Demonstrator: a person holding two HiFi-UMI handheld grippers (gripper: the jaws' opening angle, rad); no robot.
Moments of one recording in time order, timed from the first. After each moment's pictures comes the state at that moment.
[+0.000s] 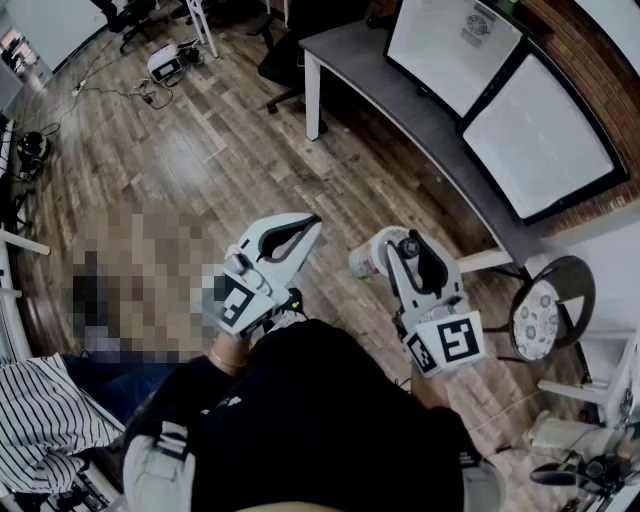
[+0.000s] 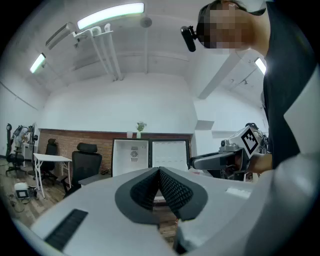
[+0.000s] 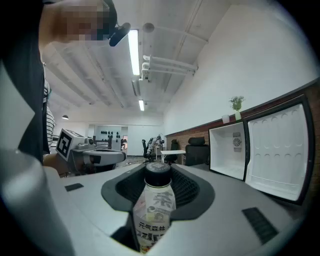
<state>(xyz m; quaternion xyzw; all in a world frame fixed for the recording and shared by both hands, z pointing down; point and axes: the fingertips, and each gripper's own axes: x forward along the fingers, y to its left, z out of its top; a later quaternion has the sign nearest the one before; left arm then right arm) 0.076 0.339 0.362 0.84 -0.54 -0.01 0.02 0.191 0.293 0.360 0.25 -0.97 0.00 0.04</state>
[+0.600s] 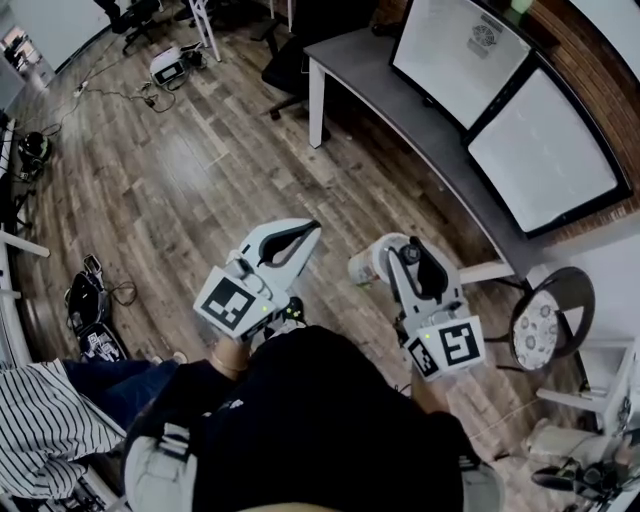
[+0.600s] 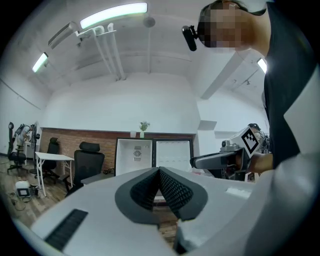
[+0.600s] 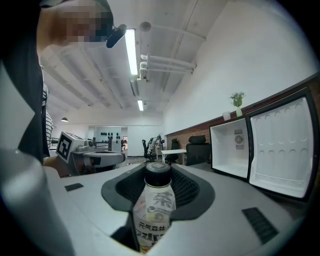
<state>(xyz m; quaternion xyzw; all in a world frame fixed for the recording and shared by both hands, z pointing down) 0.050 0.325 0.367 0.83 -0.55 -0.01 0.02 0.171 0.278 0.366 0.25 -0.97 0.02 0.04</state>
